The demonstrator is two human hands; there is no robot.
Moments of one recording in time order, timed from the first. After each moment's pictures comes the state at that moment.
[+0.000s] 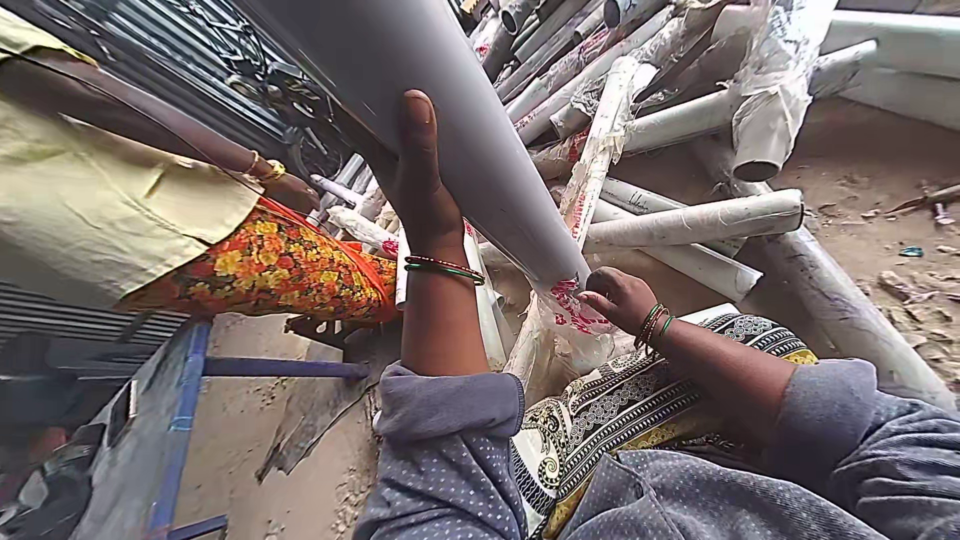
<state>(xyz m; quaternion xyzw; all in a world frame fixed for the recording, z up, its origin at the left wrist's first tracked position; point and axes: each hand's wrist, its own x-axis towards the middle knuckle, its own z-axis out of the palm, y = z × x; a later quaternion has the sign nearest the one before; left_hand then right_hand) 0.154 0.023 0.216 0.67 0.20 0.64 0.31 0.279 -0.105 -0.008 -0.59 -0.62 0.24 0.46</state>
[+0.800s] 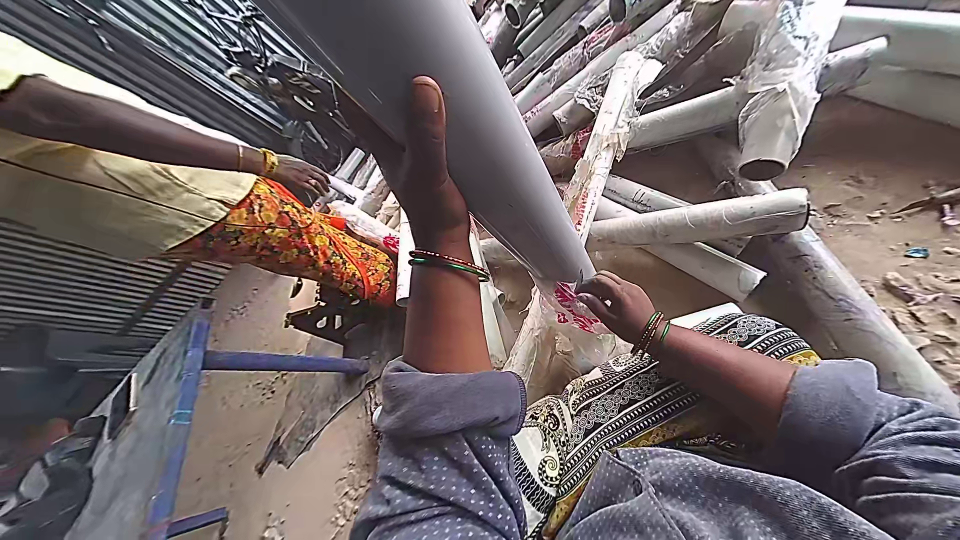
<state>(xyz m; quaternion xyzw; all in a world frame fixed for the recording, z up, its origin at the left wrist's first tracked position) 0.158 0.019 0.217 0.67 0.19 0.65 0.30 0.261 -0.106 -0.017 -0.54 -0.63 0.17 0.53</state>
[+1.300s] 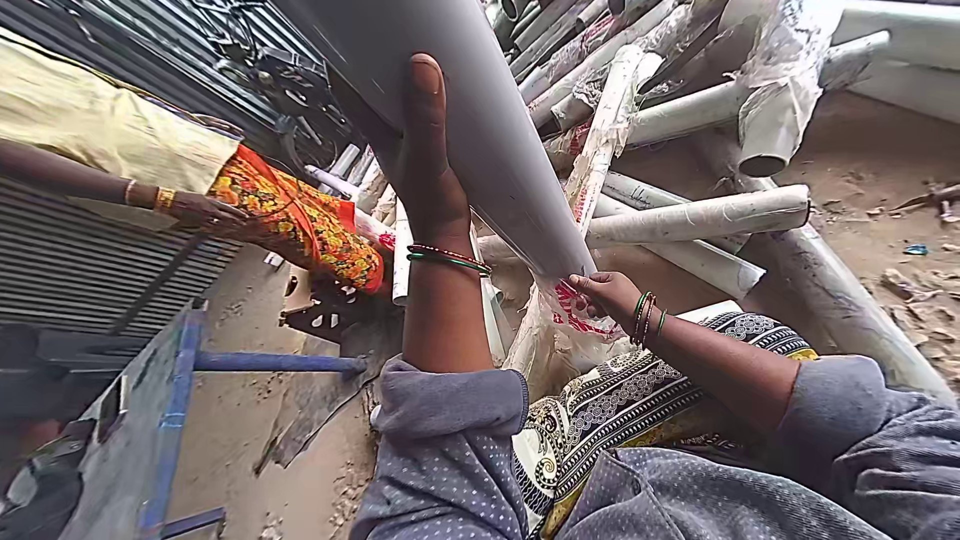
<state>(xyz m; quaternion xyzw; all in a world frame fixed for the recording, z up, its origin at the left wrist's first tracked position) 0.163 0.024 0.218 0.67 0.18 0.65 0.32 0.257 -0.091 0.032 -0.55 -0.27 0.63 0.48</state>
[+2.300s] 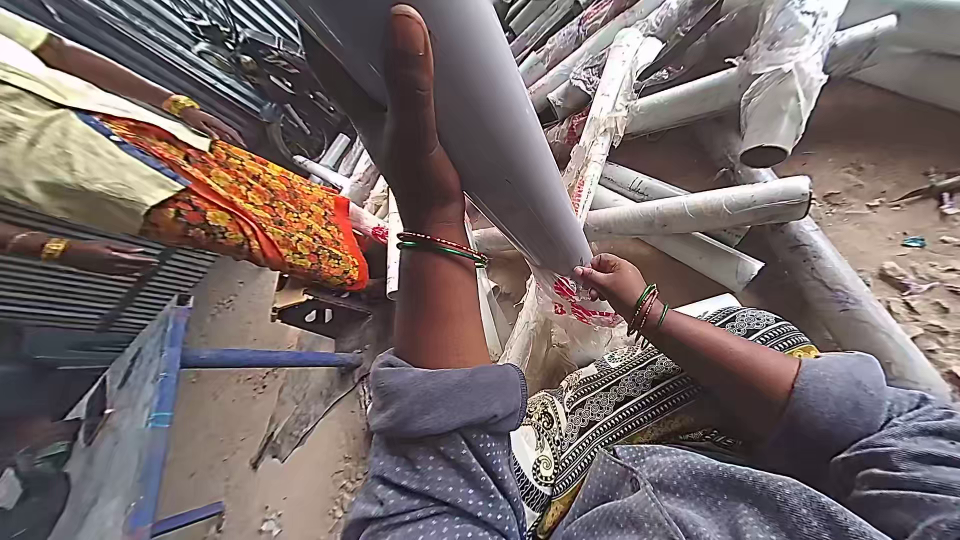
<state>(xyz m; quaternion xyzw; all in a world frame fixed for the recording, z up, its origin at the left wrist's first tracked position) 0.170 0.026 0.219 0.67 0.18 0.66 0.31 0.261 -0.085 0.012 -0.58 -0.31 0.53 0.54</state>
